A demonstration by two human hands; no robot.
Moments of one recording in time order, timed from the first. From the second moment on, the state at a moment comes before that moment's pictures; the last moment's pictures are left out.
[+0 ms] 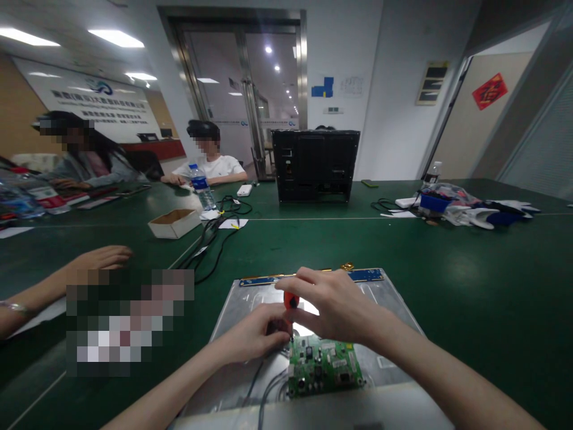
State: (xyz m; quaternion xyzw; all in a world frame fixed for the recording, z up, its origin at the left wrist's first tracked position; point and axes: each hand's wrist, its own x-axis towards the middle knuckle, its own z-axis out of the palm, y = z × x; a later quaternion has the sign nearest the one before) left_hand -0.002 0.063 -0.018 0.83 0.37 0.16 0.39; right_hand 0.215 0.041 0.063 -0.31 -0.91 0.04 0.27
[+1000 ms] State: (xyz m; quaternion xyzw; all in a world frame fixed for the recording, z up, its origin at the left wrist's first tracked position) left_hand 0.000 0.062 -0.017 0.83 0.37 0.16 0.39; right_hand 0.213 0.040 0.061 -0.32 -0.91 0.03 0.26
